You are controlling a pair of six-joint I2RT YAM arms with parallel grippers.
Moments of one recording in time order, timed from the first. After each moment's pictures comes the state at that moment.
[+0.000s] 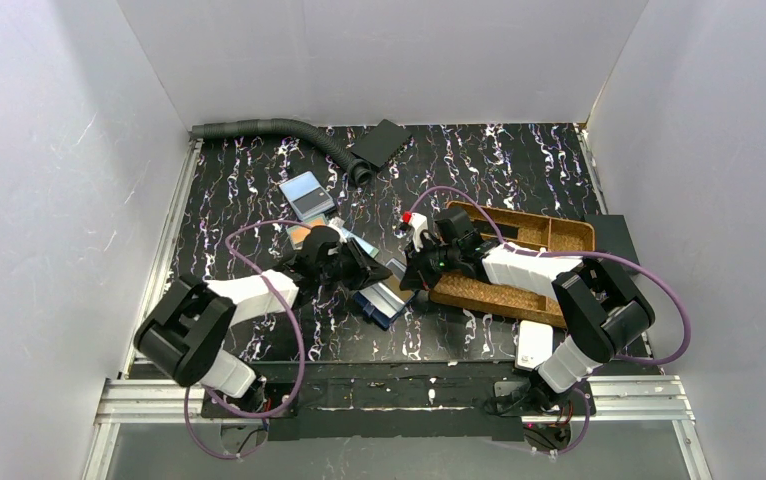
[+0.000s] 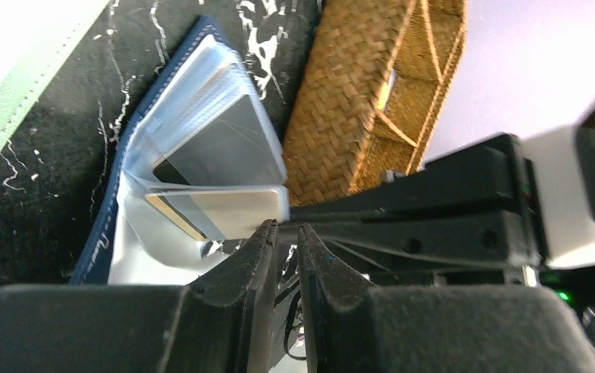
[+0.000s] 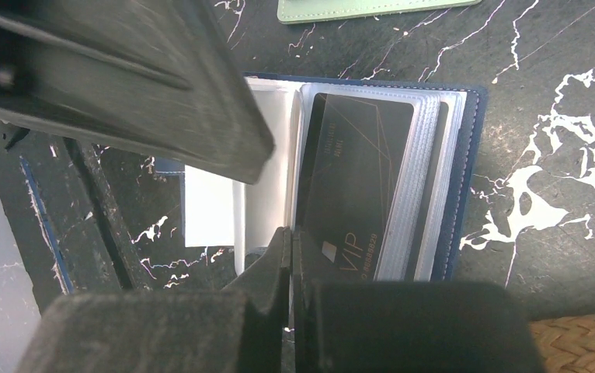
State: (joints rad) left arm -0.61 1.46 0.58 0.29 0.33 -1.22; right arm 0.65 1.59 0.81 -0.02 -0.61 0.03
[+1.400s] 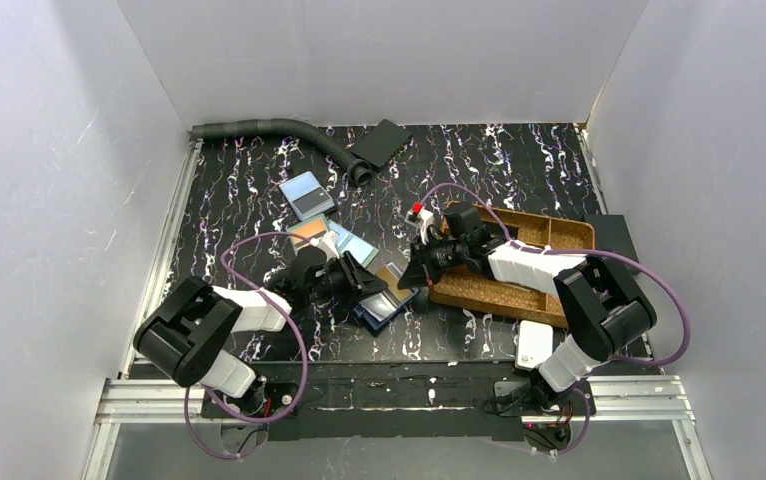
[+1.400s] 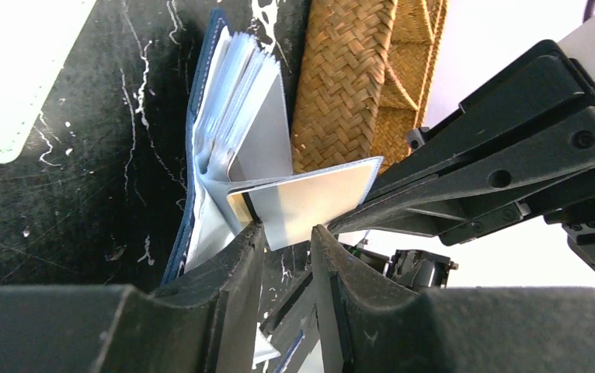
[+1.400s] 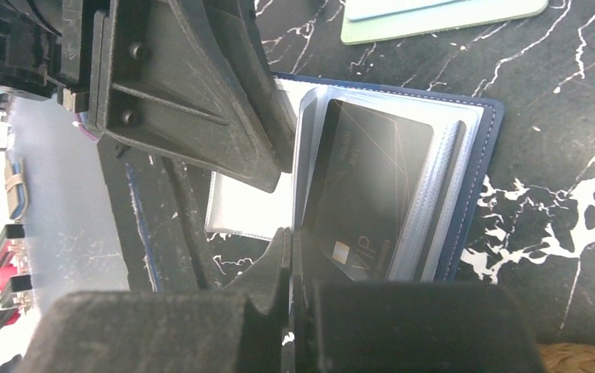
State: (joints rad) left arm -0.60 1.48 0.37 0.62 0.39 -1.17; right arm 0.59 1.59 0.80 0.04 -0.81 0.17
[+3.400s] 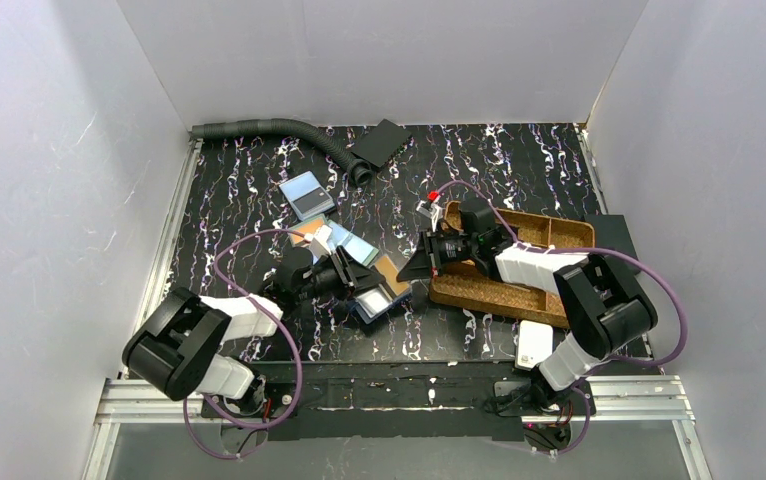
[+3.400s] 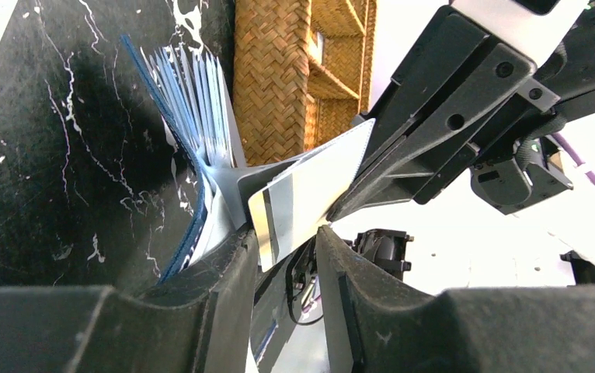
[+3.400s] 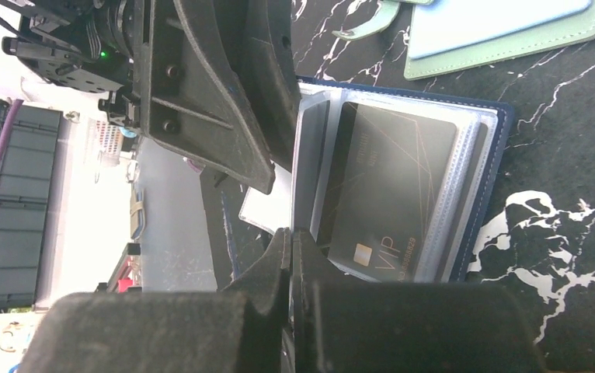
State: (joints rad) left arm -0.55 1.40 0.32 0.74 0.49 -1.20; right arm 0.53 1.59 0.74 0.31 -1.02 0.48
